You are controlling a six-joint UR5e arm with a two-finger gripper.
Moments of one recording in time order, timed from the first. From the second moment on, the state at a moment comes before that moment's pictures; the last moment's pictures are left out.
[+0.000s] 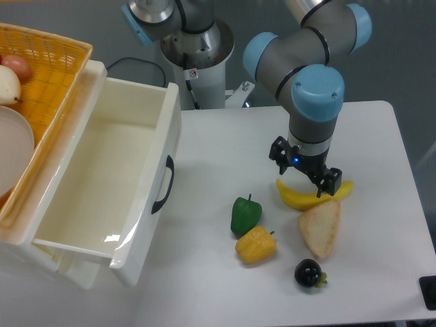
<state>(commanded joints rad) 2.63 -1.92 -1.52 -1.20 1.61 1.25</state>
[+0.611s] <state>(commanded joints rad) 2.62 -1.91 -1.61 -1.19 1.60 1.21</state>
